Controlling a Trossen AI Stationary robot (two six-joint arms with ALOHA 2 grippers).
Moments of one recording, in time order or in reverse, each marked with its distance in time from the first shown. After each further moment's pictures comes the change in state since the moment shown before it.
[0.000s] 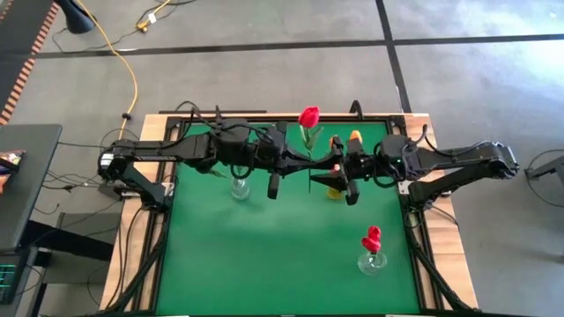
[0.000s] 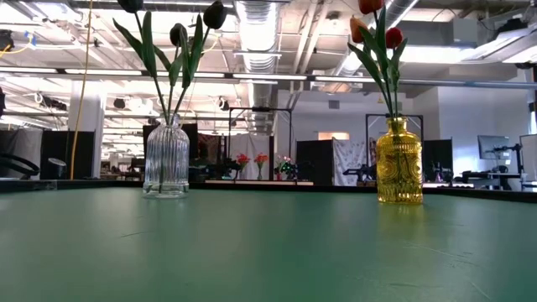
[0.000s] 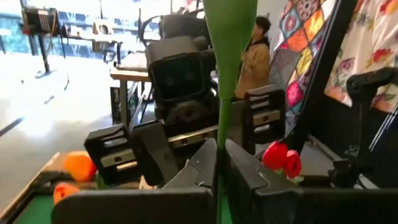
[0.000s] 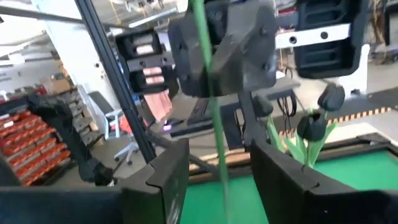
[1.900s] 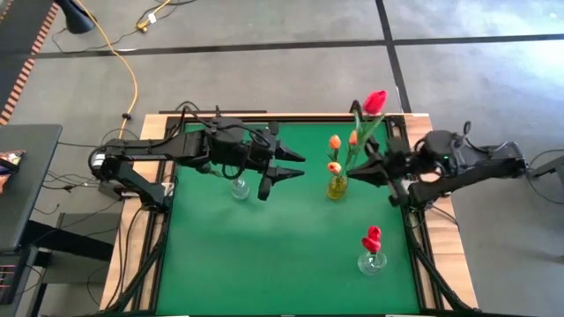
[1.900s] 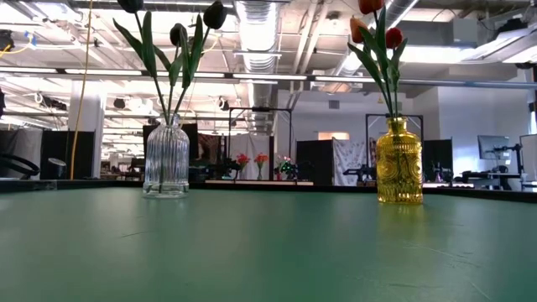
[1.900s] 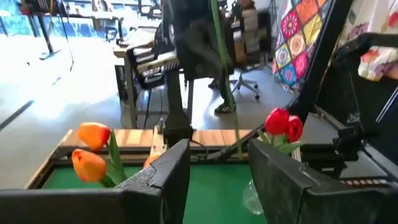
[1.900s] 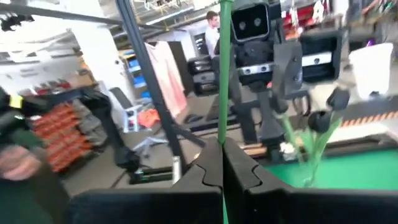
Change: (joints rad) left arm 0.001 -0.055 0.000 -0.172 -0.013 0.056; right arm 0.076 -0.273 0.000 -0.275 0.013 -0.025
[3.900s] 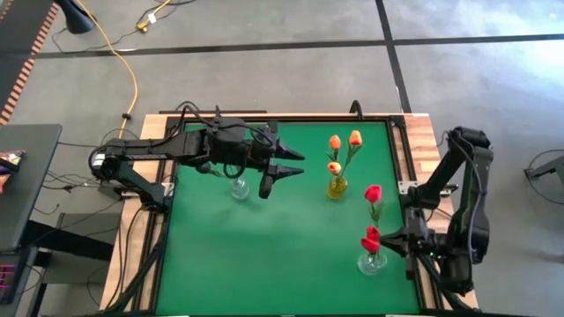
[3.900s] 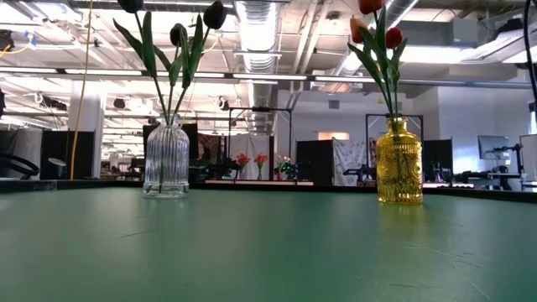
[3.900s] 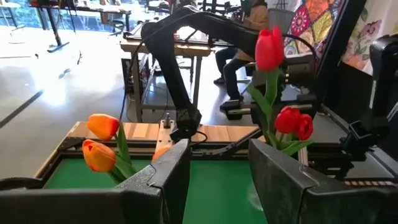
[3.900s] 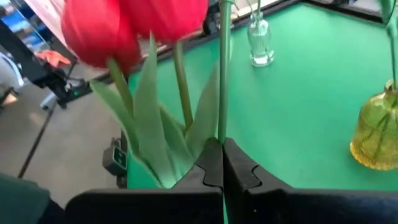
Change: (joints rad) left arm 0.006 0.002 0.000 -0.024 -0.023 -0.014; right arm 1.167 0.366 0.000 -0.973 1.215 1.308
